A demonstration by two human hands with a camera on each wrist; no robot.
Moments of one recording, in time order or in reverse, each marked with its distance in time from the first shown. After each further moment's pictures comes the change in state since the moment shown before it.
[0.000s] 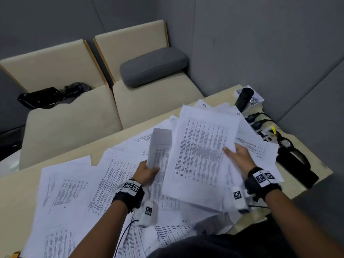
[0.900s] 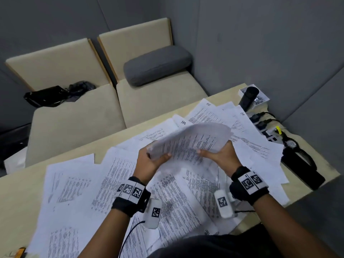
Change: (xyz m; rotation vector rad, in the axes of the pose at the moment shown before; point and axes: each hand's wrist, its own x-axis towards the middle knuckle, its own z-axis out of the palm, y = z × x) left_hand -0.066 0.080 -0.004 -0.316 0.075 0.501; right_hand -0.046 -0.057 0.065 0.109 -0.141 -0.179
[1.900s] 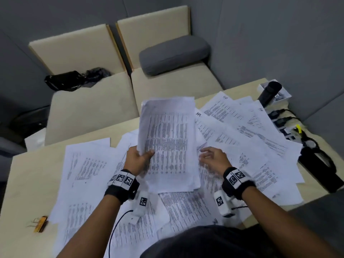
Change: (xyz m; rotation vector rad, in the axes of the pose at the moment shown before) left_hand -0.014 -0.071 -0.086 0.265 0.203 -0.355; right_hand 0.020 0.090 0.037 -0.422 -0.126 0.261
